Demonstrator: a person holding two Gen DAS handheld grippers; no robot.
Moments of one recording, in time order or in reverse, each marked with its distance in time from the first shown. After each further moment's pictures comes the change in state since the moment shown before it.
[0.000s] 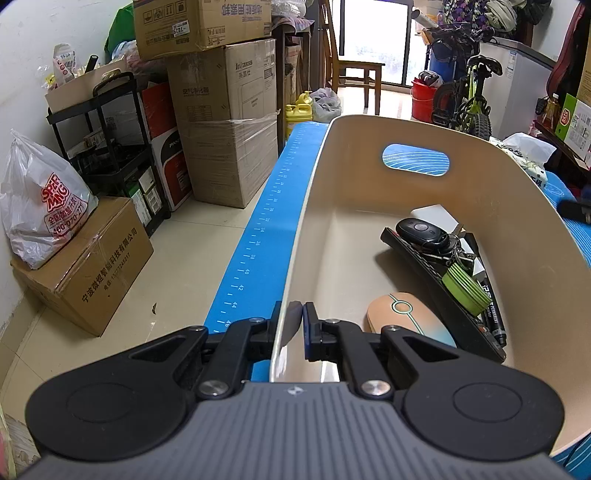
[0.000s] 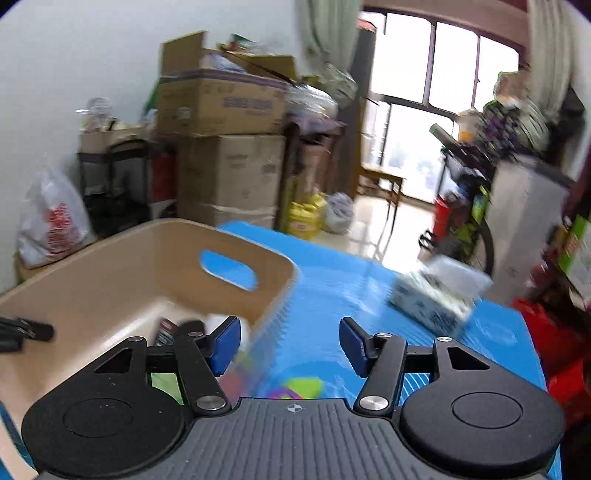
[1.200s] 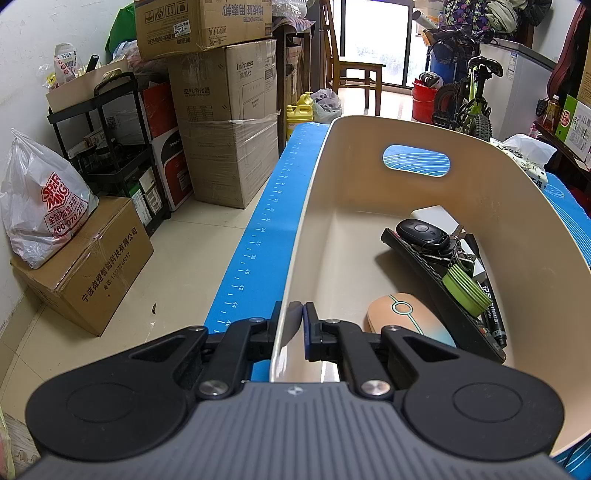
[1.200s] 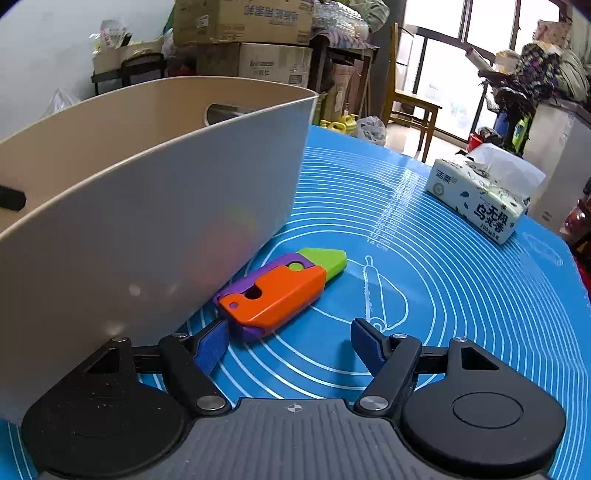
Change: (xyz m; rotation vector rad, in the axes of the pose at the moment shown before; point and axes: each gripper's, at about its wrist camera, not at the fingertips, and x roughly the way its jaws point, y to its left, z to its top) left arm 0.000 0.001 0.000 0.000 0.000 0.002; right arm 0.061 -0.004 -0.076 -0.046 0.236 0.099
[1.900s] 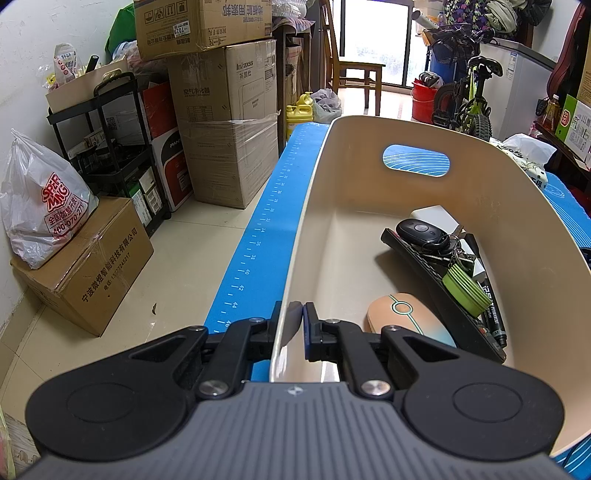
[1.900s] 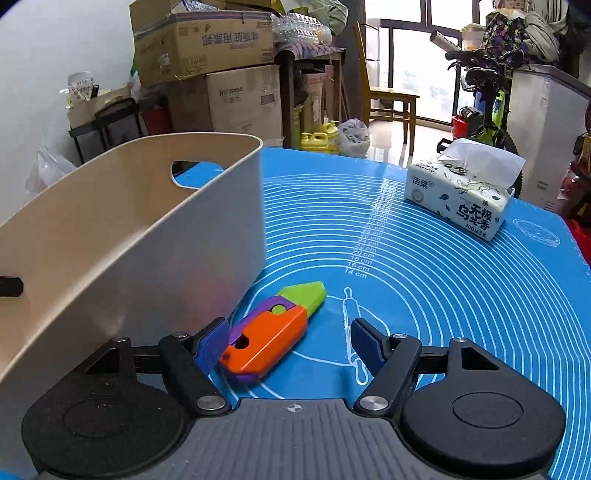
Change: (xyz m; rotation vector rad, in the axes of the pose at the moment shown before) left arm 0.000 0.000 0.000 -0.001 0.000 -0.001; right arm -0.005 -0.028 0.024 0.159 -0.039 0.031
